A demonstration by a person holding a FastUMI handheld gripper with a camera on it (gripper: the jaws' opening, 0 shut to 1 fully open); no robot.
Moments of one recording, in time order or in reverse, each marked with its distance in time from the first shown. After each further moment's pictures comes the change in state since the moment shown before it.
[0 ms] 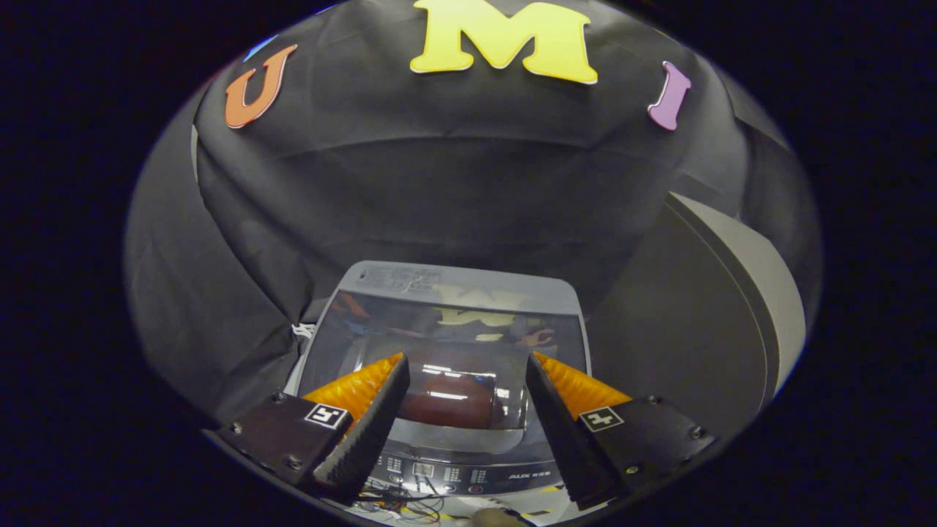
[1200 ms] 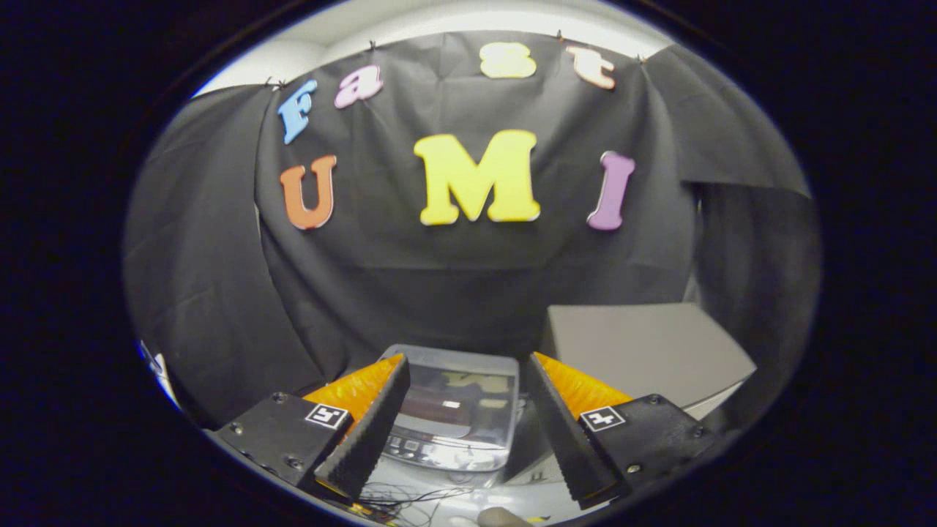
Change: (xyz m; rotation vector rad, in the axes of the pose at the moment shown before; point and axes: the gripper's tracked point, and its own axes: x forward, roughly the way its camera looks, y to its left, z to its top) arm -0.310 -0.133 0.032 -0.013 -0.516 0.095
